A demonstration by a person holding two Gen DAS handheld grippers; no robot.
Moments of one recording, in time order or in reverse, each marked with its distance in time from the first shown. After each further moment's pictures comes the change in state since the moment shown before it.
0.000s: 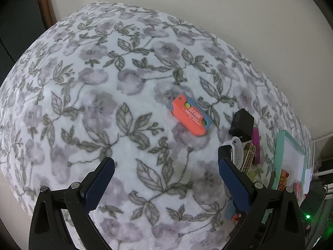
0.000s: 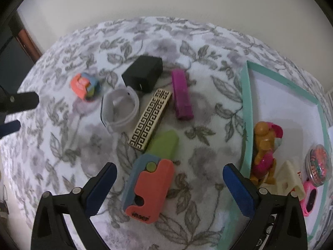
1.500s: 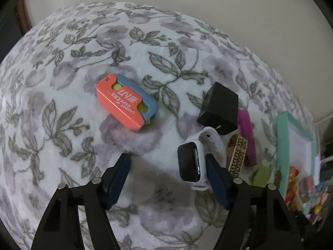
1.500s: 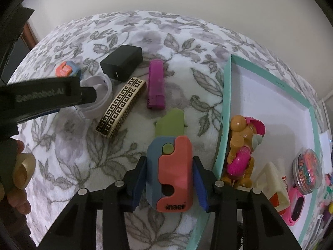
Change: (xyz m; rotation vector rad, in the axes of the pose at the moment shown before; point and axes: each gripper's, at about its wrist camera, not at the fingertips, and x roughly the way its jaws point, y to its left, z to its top) left arm 0.078 -0.081 -0.014 0.134 -0.018 -0.033; right arm 0.002 -0.026 -0.006 -0.066 0.007 -0.060
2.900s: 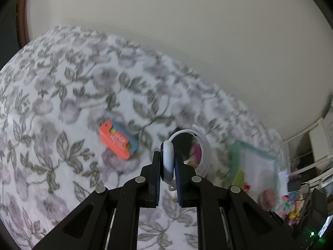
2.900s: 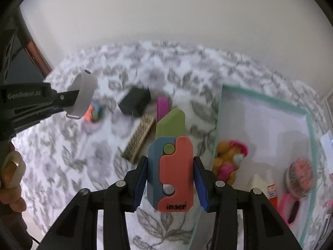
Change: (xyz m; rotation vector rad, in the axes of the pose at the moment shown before) left arm -0.100 0.003 0.024 -0.038 -0.152 -0.187; right arm -0.059 -0.020 0.014 0.086 -0.149 0.129
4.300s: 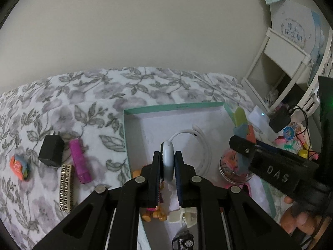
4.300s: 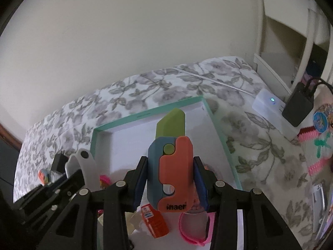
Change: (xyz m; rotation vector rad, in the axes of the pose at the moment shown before) left arm 0.065 -0.204 -0.097 0.516 0.010 -0.122; right arm -0.041 -0.197 -0.023 0.443 -0.133 -0.151
